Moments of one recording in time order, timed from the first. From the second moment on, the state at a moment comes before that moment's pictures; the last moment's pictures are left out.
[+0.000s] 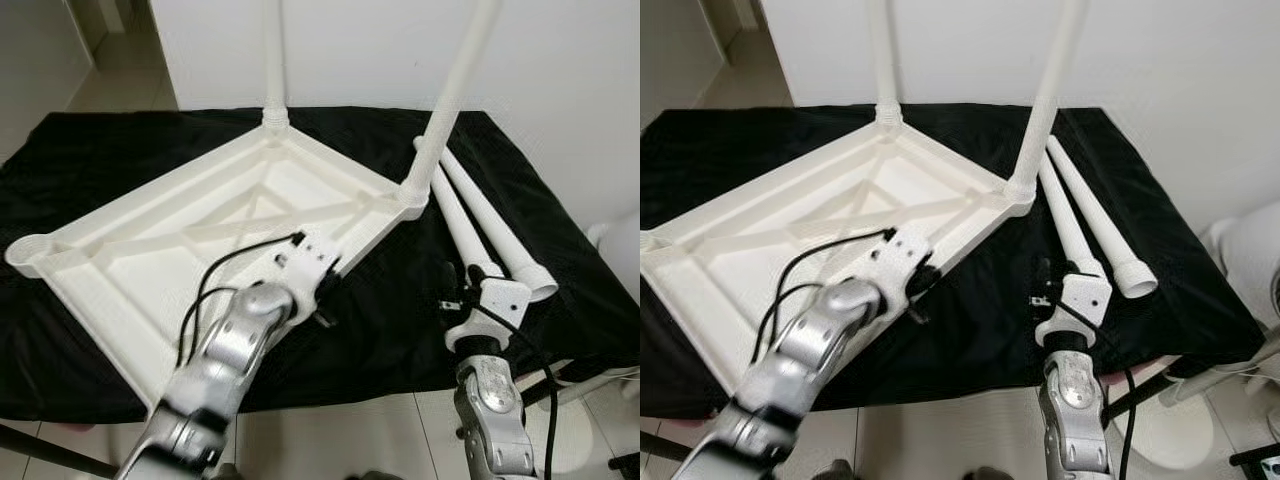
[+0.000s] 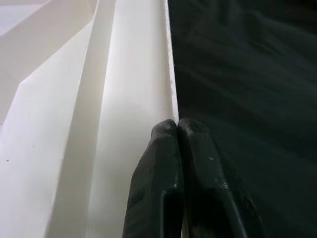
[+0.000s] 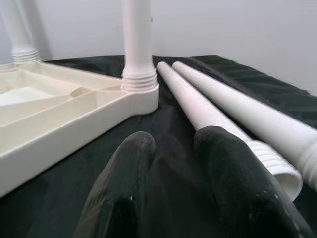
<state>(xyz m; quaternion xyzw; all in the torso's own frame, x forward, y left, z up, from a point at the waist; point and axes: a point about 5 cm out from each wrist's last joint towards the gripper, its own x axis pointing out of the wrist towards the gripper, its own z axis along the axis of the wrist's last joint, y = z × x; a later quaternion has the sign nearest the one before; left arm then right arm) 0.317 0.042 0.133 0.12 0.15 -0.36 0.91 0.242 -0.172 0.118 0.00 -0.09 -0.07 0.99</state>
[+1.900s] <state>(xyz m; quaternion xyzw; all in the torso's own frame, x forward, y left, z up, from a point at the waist) 0.319 0.194 0.184 0.21 0.03 -0.44 0.87 0.245 -0.172 0.119 -0.01 -0.09 -0.07 0.99</state>
